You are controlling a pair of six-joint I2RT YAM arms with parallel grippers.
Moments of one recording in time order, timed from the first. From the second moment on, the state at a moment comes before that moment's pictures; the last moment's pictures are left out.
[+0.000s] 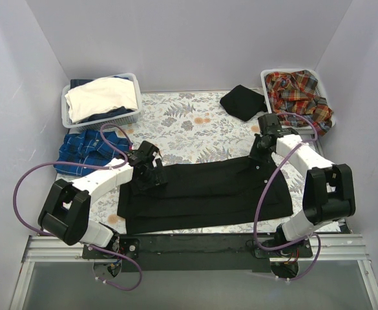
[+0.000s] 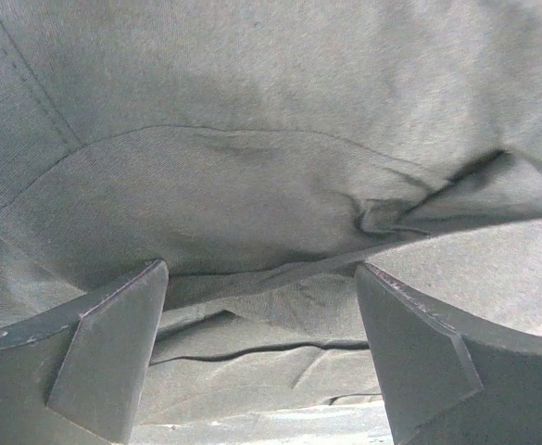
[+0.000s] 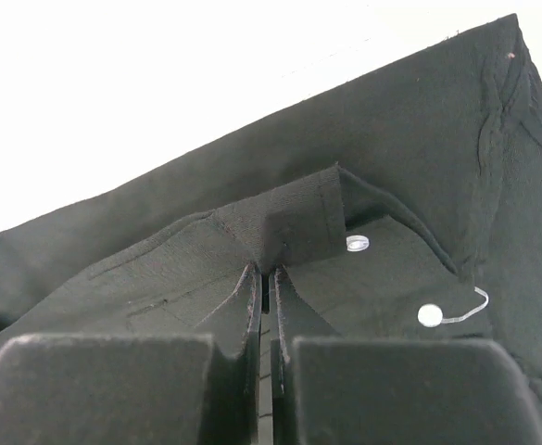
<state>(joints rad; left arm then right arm) -0.52 1.42 0.82 -0.66 -0.05 -0.83 0.22 1.54 1.06 -0.67 -0.02 0.55</state>
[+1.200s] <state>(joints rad) -0.52 1.32 0.88 -0.65 -0.02 -0.89 0.38 1.70 1.02 -0.64 -0.07 0.42</state>
